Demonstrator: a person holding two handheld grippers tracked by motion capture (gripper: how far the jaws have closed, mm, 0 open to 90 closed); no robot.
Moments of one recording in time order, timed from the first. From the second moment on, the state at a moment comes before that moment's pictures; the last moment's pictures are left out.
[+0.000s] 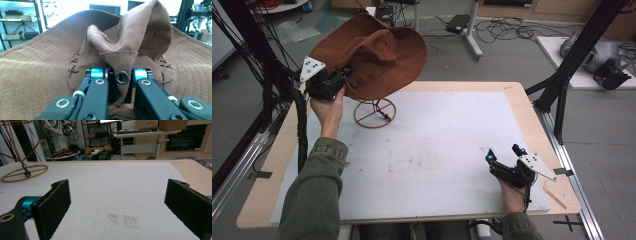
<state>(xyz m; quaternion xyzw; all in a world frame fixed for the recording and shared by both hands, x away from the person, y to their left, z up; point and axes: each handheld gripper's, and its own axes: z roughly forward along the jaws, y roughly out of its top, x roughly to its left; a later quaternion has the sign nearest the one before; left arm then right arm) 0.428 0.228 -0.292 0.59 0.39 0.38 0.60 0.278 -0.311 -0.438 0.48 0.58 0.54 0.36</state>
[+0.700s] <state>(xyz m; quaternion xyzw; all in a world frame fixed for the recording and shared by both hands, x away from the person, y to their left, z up) 0.423 0.223 -0.288 0.60 0.37 0.39 0.59 0.279 -0.311 -0.439 0.48 0.59 0.54 0.36</state>
